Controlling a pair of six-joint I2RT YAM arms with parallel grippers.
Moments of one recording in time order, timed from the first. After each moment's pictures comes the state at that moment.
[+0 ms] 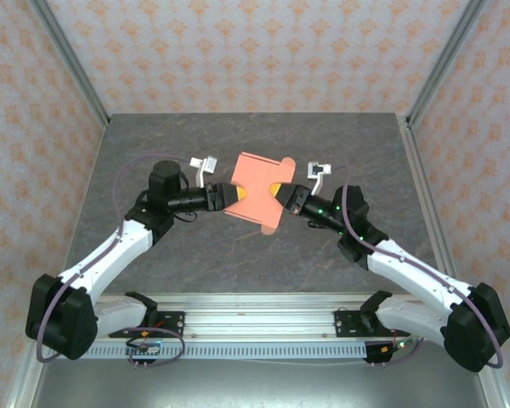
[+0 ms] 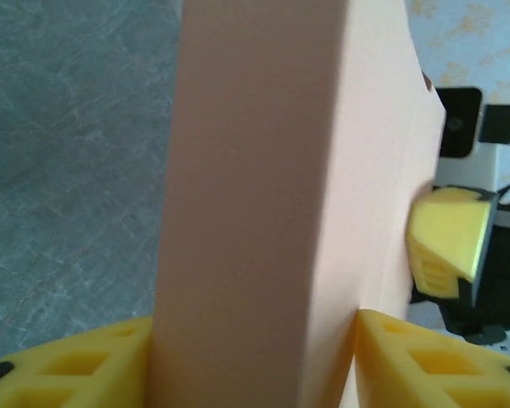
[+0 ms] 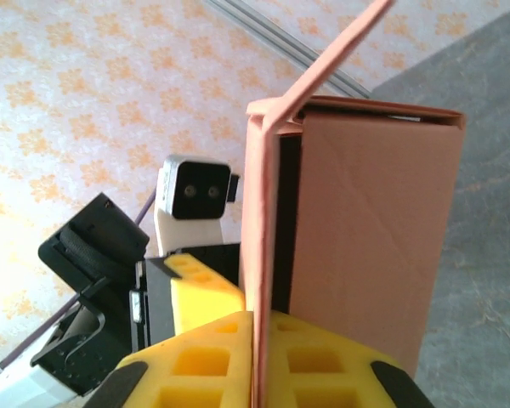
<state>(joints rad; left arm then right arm) -0.33 1.16 0.77 0.05 0.83 -0.76 0.63 1.04 0.62 0.41 -0.39 0.98</state>
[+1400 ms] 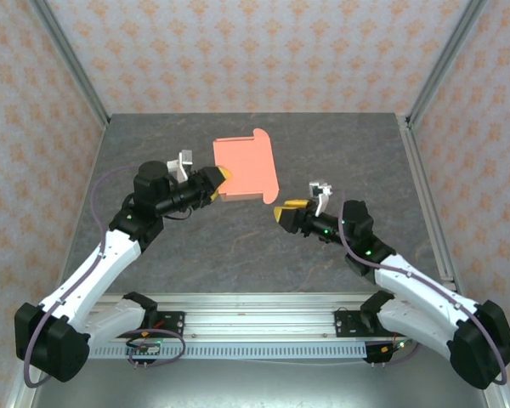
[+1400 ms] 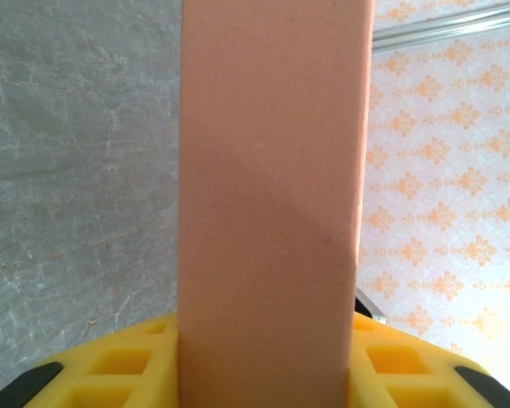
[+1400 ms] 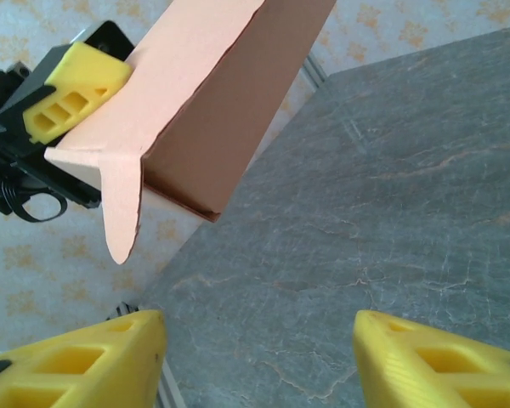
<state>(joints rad) -0.33 1.03 0.83 -0.07 0.54 -1.23 0.61 0.92 0.47 0.32 -0.43 0.59</state>
